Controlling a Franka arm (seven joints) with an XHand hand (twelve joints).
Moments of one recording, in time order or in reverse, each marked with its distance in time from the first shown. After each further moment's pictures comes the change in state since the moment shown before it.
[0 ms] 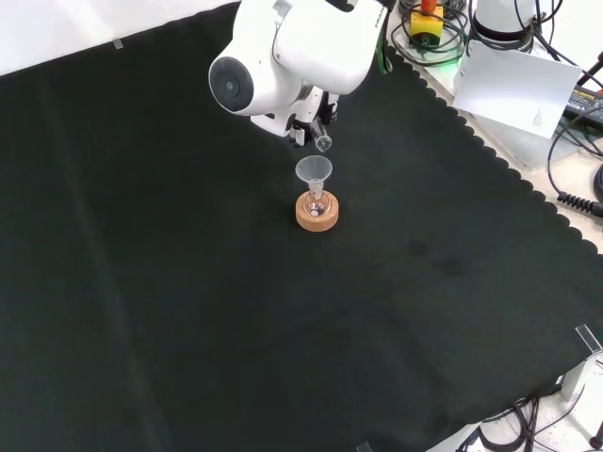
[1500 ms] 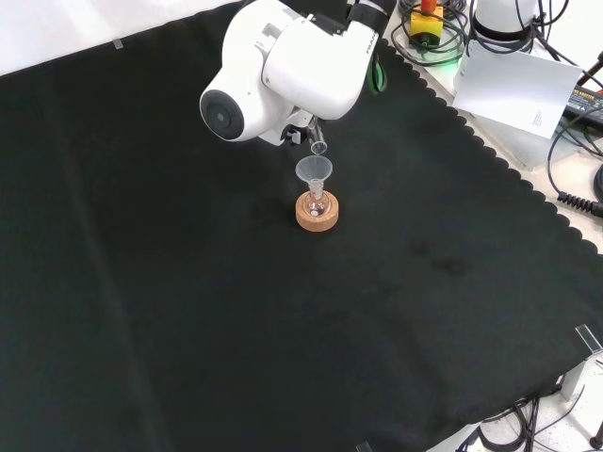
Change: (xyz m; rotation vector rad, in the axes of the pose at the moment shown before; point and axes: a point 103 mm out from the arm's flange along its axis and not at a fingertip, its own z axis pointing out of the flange) arm 0.002 -0.004 -0.020 0.143 -0.031 0.072
